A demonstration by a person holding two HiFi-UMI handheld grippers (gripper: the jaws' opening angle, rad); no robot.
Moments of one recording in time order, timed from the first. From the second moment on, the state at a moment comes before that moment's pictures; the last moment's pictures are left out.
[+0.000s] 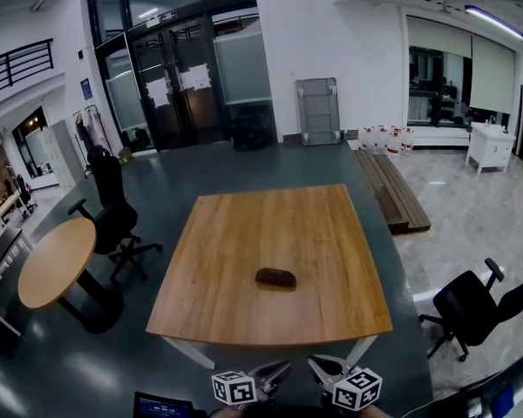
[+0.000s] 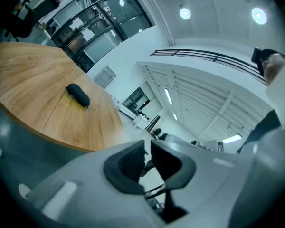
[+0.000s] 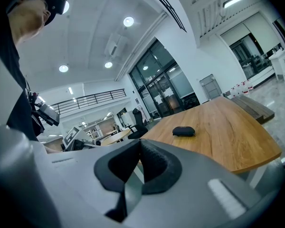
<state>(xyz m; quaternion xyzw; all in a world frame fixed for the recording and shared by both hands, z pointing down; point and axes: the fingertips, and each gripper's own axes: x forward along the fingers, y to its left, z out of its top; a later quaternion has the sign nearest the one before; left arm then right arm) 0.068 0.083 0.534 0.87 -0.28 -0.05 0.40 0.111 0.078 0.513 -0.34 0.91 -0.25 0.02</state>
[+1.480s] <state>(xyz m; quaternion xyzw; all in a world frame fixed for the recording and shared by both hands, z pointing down) 0.064 0.087 0.540 0.87 -0.29 -0.05 0.41 0.107 0.082 0.515 -0.34 0.91 -0.25 0.02</state>
